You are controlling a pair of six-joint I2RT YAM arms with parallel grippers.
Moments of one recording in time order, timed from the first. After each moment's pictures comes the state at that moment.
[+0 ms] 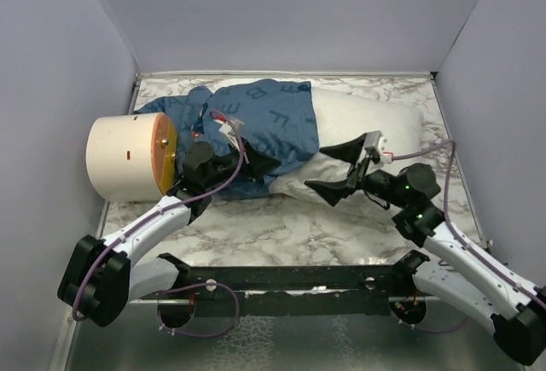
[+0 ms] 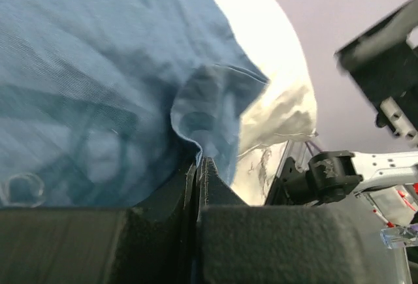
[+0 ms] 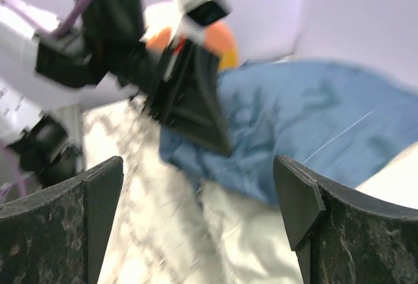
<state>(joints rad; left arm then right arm) -0.51 1.17 0.59 0.48 0.56 -0.65 0.60 0.85 0.48 0.55 -0.59 0.16</state>
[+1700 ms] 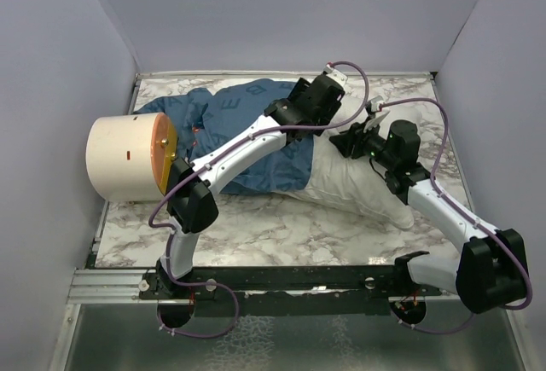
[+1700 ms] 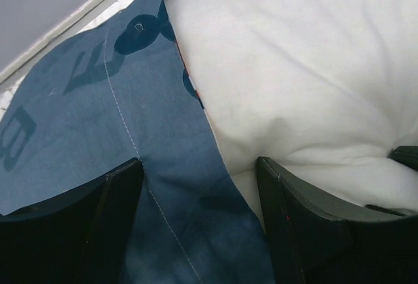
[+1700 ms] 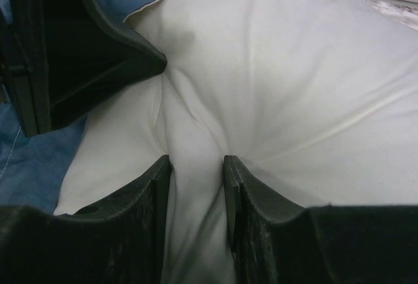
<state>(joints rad) -0.85 2.00 2.03 -0.72 -0.49 -0.03 0.27 1.20 0.69 0.30 -0.41 0.15</state>
